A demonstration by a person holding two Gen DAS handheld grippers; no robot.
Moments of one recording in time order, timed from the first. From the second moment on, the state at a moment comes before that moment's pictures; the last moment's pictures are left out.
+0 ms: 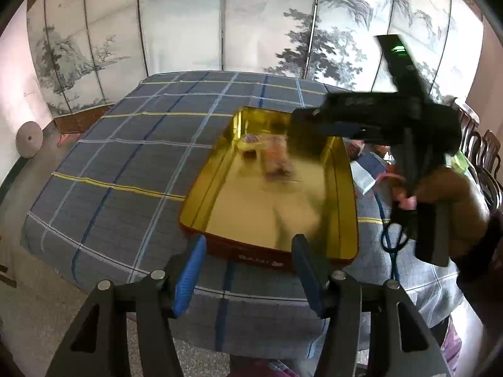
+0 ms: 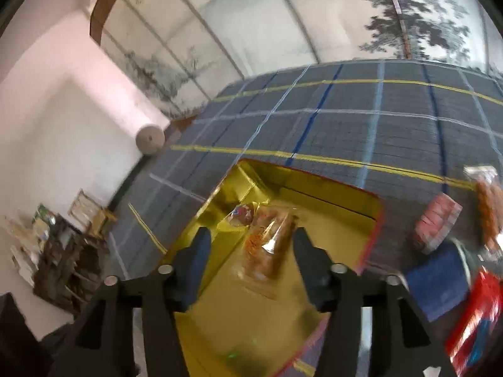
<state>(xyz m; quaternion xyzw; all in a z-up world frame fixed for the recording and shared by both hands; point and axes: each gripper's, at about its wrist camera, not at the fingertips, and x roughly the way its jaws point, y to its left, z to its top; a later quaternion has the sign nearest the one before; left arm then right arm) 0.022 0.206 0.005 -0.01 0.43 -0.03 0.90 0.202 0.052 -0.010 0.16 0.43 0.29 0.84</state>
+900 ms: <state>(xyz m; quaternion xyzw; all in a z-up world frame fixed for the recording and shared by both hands) 0.020 0.084 0.006 0.05 0.46 -0.13 0.88 0.084 -0.152 -0.032 -0.04 0.40 0.21 0.89</state>
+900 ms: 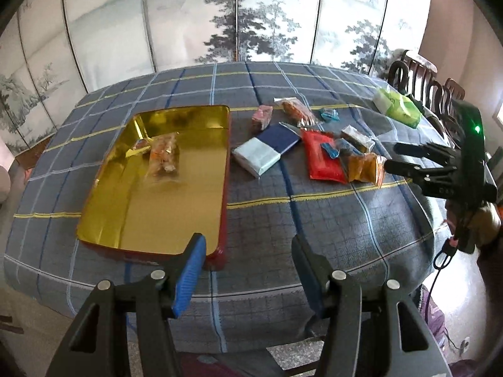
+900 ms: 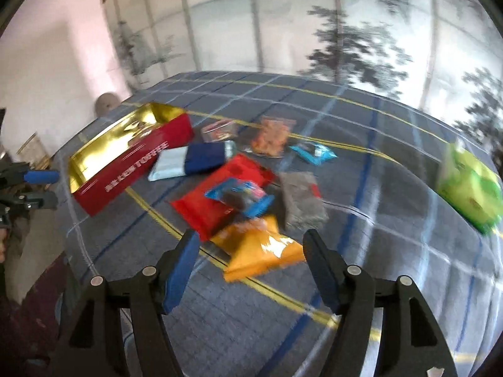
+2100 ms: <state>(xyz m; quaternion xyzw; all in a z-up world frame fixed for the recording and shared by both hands) 0.060 -0.033 0.017 0.14 0.42 -0.31 0.84 0.074 -0.272 -0.057 -0.03 0.44 0.06 0.90</state>
